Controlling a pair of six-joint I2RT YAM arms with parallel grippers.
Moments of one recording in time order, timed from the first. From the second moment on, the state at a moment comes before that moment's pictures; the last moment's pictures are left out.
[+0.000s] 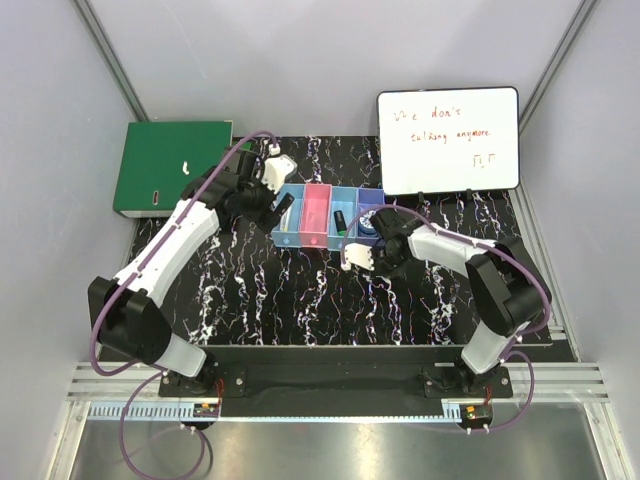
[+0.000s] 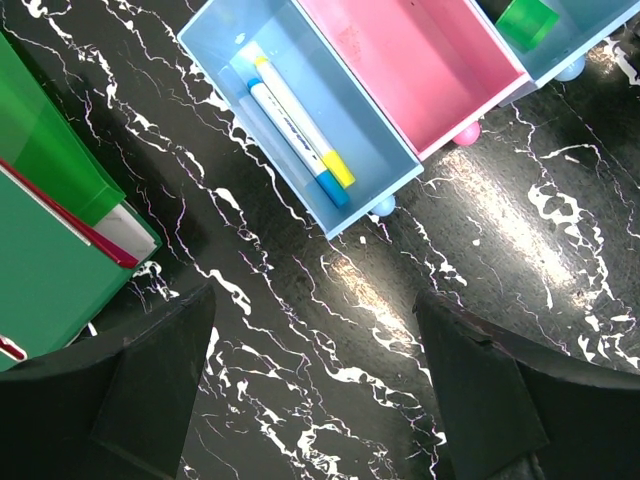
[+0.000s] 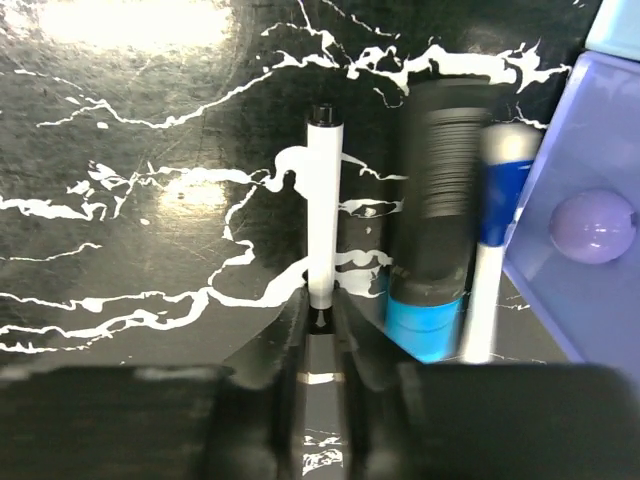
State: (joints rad) left arm -0.38 1.48 1.37 -0.74 0.13 0.38; right arm 0.54 1.72 1.02 -0.62 -0.18 -1.07
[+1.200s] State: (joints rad) left arm -0.32 1.32 1.28 -0.71 0.04 0.30; right arm 0.64 2.12 2.07 -0.89 -0.29 -0.05
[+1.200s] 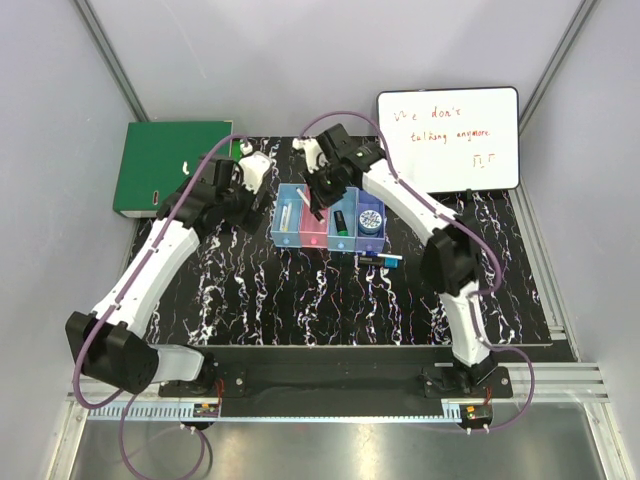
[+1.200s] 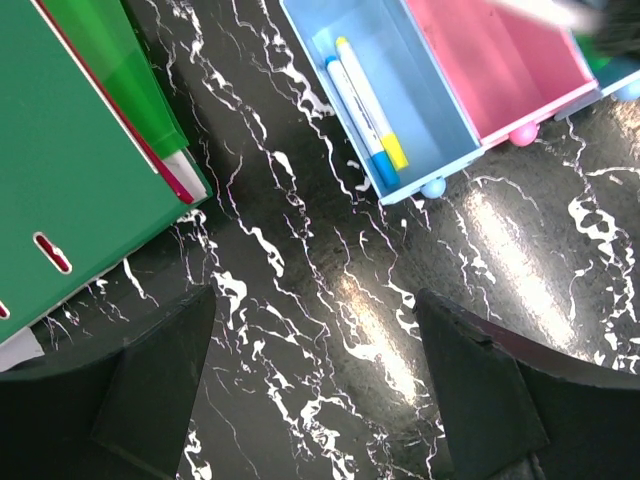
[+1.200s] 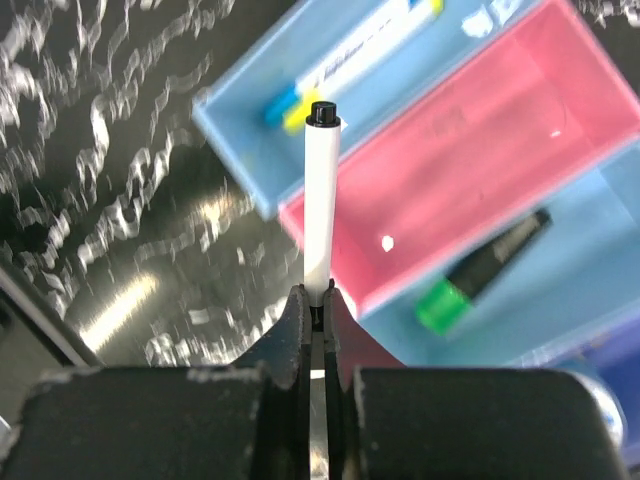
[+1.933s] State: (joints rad) left arm -0.28 1.30 1.26 -0.70 0.04 0.32; right arm 0.56 2.43 2.30 -0.85 -0.31 0.17
